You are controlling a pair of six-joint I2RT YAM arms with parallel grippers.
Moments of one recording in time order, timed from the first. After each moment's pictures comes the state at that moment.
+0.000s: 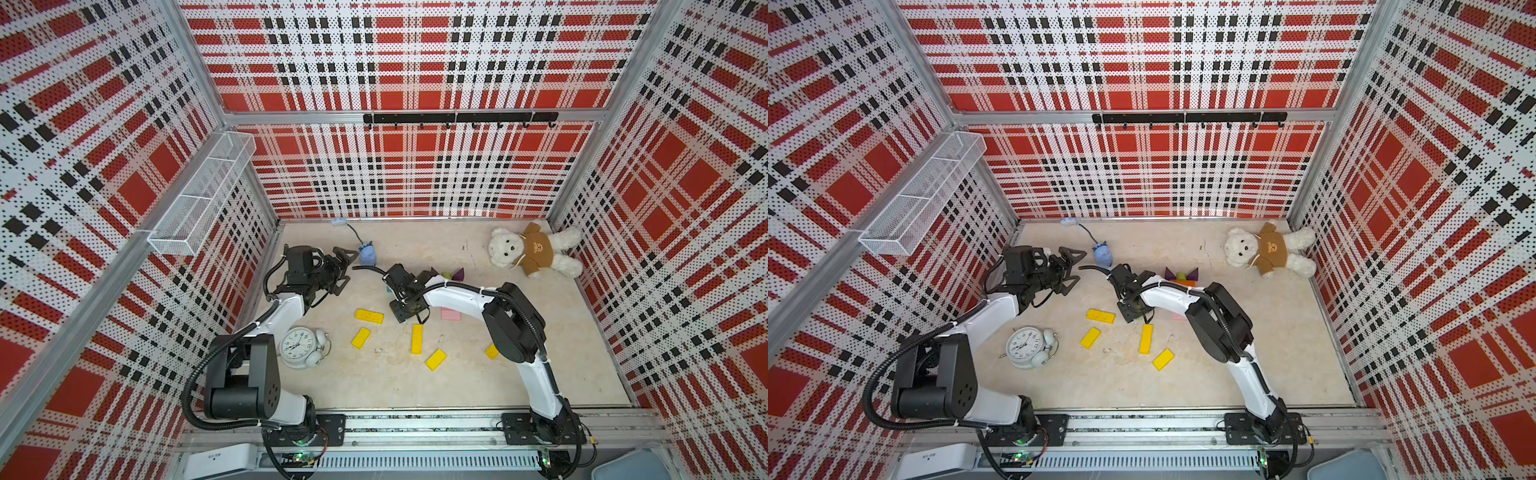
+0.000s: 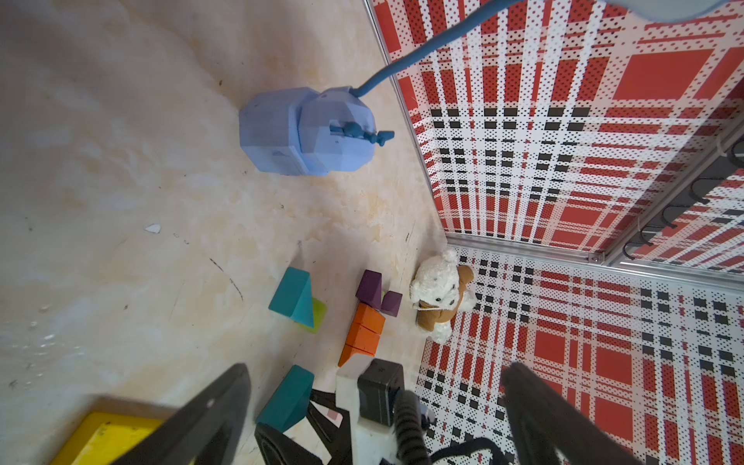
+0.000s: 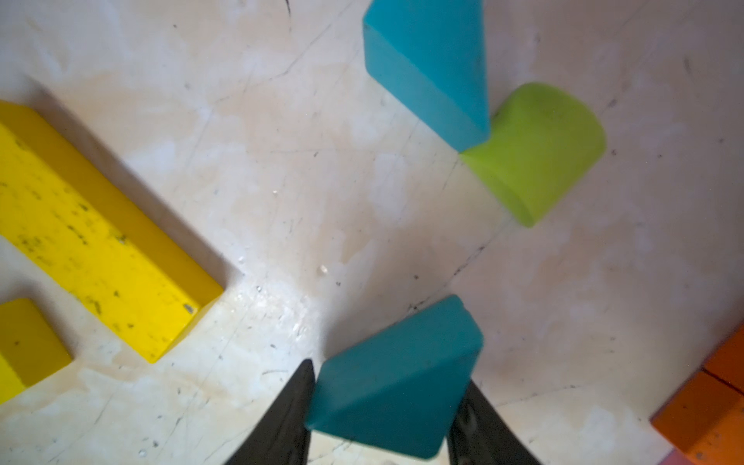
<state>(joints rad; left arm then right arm) 0.00 1.46 0.85 0.06 0.62 -1.09 0.86 2.17 1.64 -0.71 0.11 0.27</state>
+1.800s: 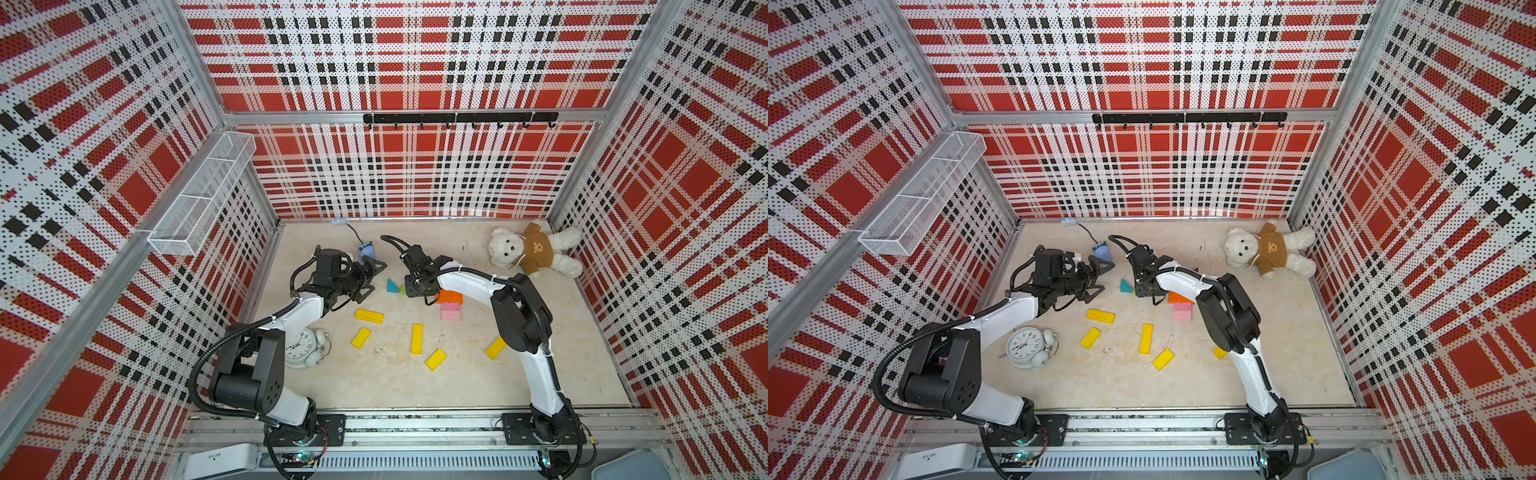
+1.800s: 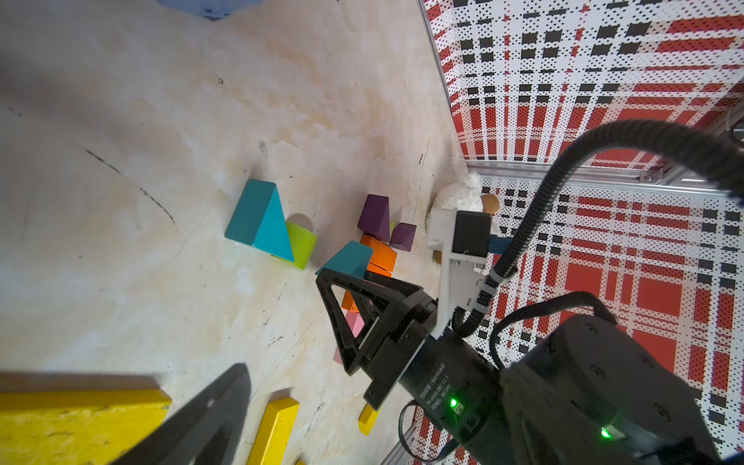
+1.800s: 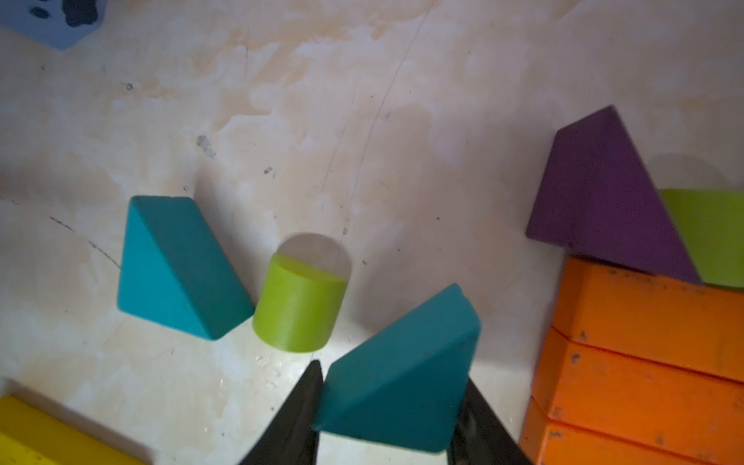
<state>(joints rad) -0.20 1.51 0.85 0.06 0.60 -1.09 0.71 2.18 1.68 -0.64 0.15 0.54</state>
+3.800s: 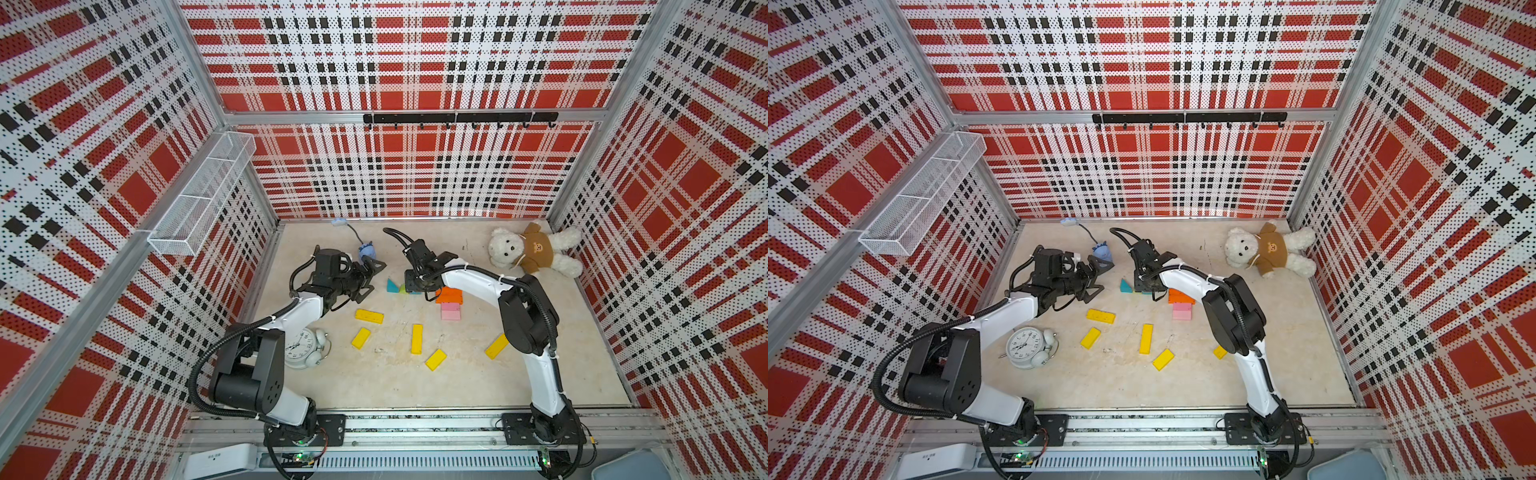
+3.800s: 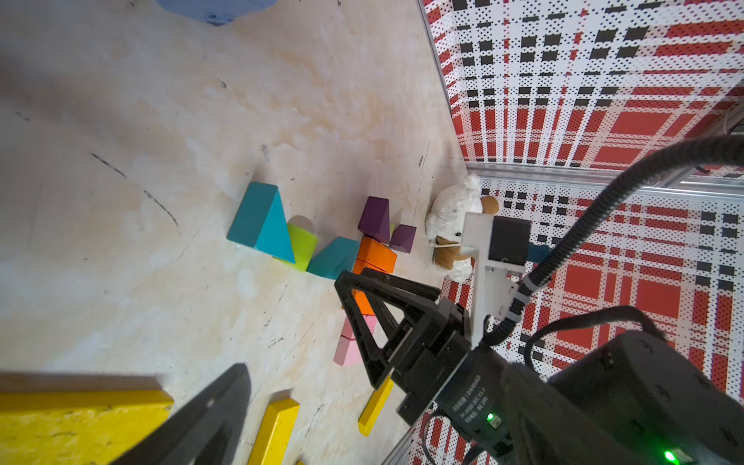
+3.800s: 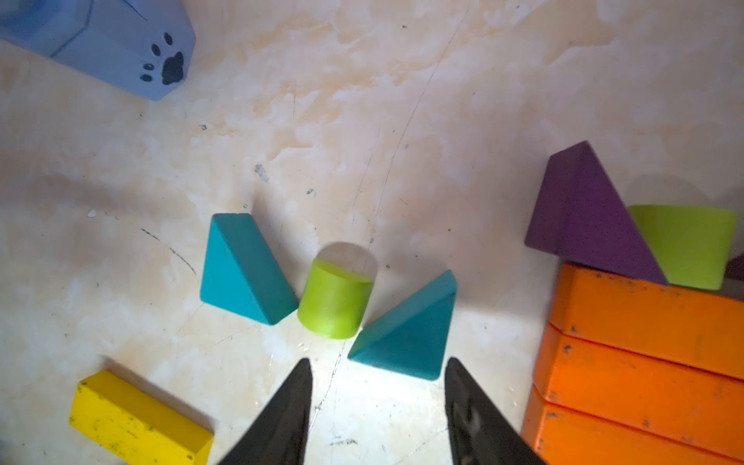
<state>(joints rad) -0.19 1.51 0.85 0.06 0.61 -1.09 0.69 2.12 1.67 -0.63 0.11 0.56</state>
